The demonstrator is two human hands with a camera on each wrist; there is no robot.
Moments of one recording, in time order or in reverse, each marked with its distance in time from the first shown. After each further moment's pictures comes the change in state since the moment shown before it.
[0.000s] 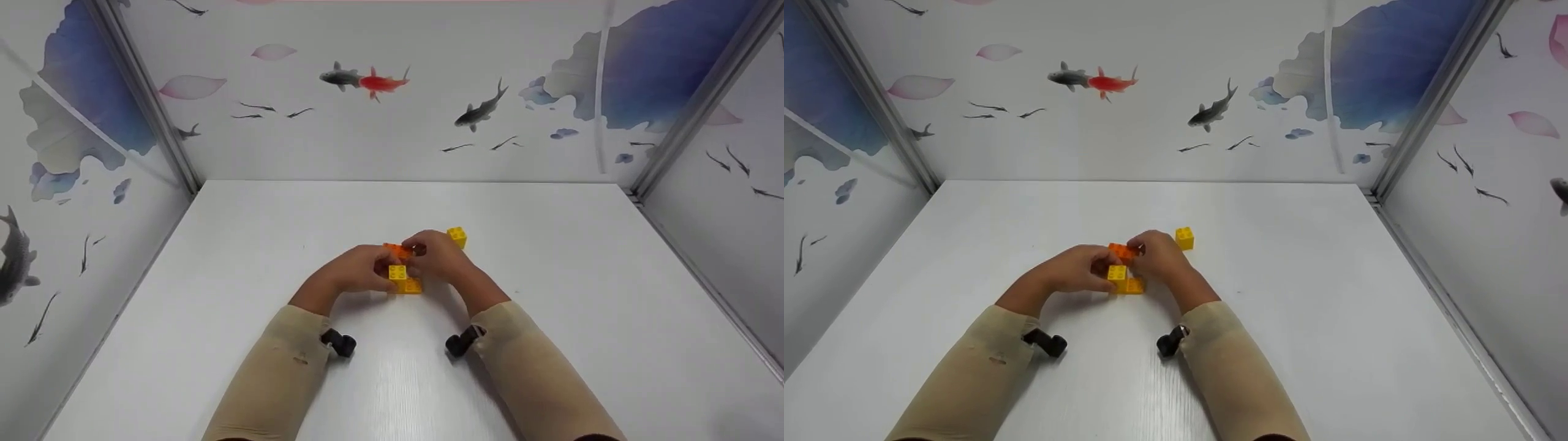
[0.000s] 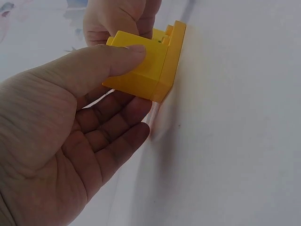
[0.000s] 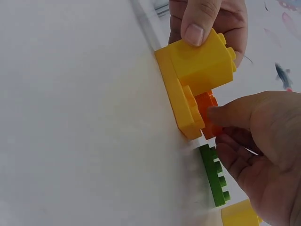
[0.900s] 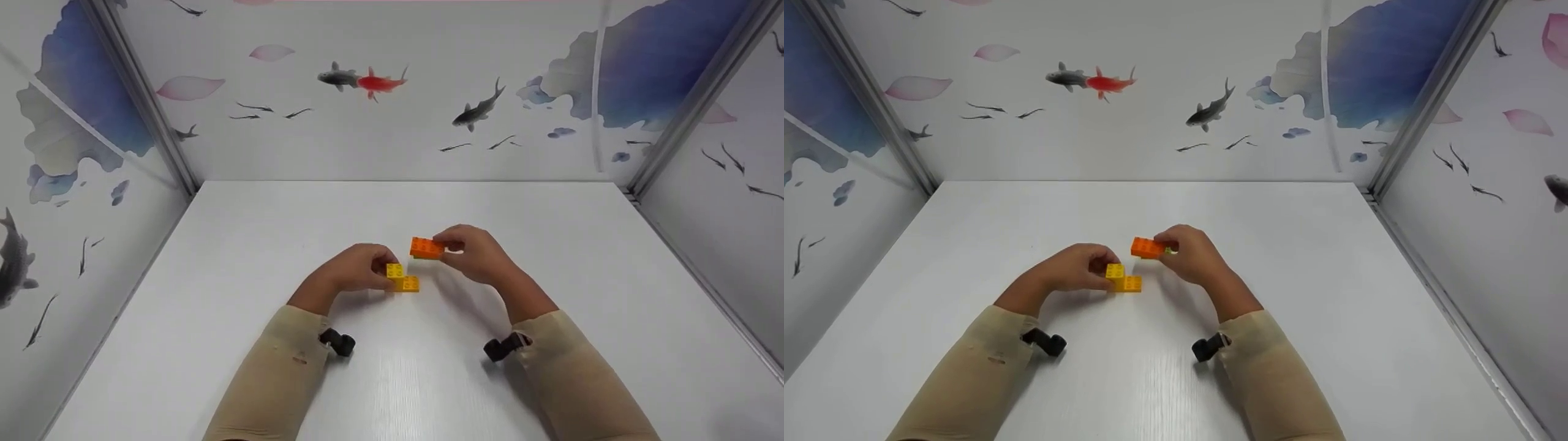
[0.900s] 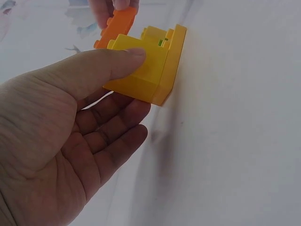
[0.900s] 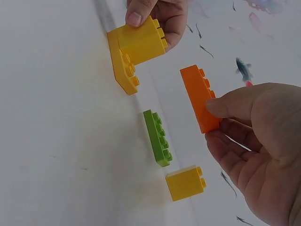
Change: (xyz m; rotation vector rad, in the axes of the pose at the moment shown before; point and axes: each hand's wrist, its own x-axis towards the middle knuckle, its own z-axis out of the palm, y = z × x) left_hand 0.002 0.000 -0.002 0.001 0.006 -0.037; right_hand -0.046 0.017 -0.048 -0.011 0.073 -0.046
